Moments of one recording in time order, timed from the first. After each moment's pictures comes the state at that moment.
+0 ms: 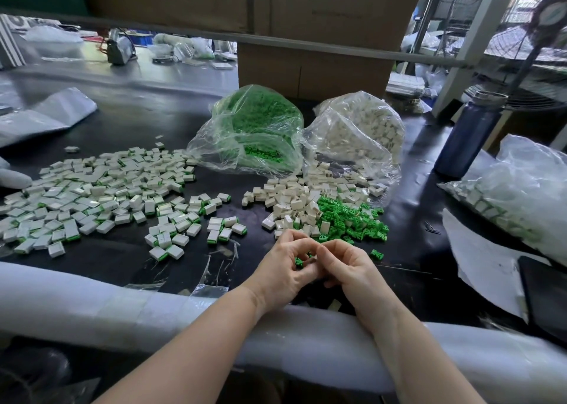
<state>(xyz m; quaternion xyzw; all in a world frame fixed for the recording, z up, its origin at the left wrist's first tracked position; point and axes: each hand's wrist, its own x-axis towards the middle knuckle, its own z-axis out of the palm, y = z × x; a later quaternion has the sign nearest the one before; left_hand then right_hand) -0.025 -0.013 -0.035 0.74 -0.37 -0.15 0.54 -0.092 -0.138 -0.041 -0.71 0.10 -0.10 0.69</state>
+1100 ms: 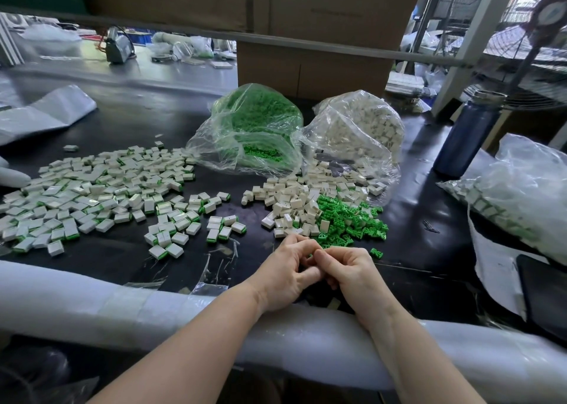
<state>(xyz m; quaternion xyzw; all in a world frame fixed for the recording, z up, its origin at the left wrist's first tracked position) -0.023 -0.016 -0.039 0.76 -0.39 -0.18 0.49 -0.092 -0.139 -0.045 -0.74 0.11 -0.12 0.65</state>
